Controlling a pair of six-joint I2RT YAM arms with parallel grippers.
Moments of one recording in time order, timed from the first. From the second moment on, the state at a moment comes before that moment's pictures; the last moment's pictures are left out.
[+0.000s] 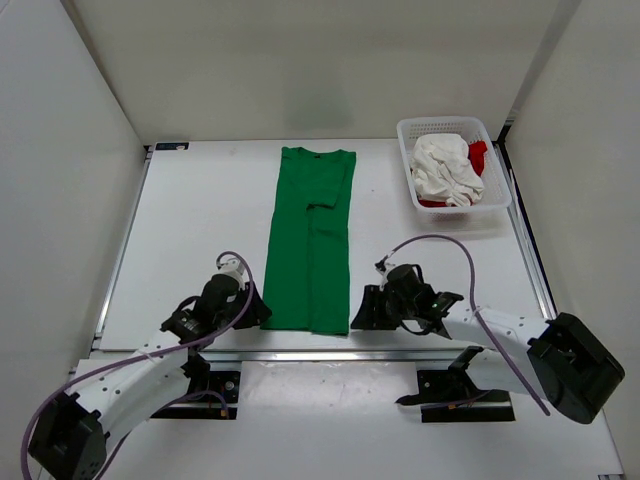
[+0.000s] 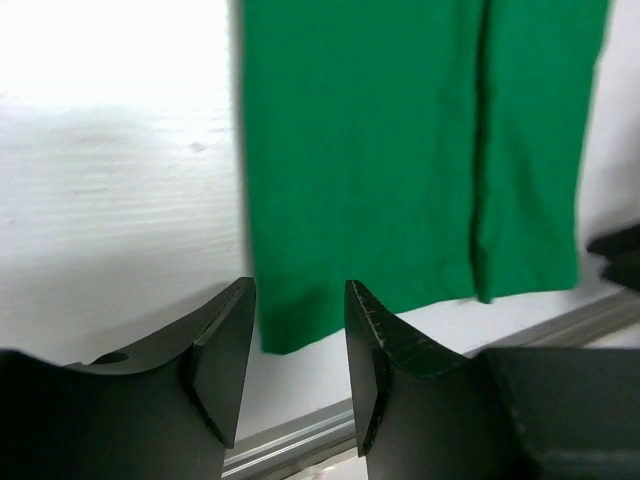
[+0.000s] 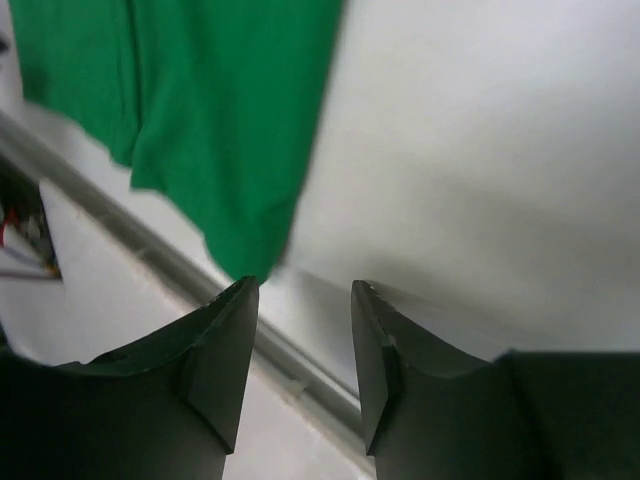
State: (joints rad) left arm -0.56 0.71 0.26 -0.29 0.03 -0.68; right arm 0.68 1.15 0.35 -0.04 -0.32 0.73
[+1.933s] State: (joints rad) left arm -0.34 1.09 0.61 -0.22 0.17 -0.70; right arm 0.43 1.45 0.82 -0.13 -0.44 0.60
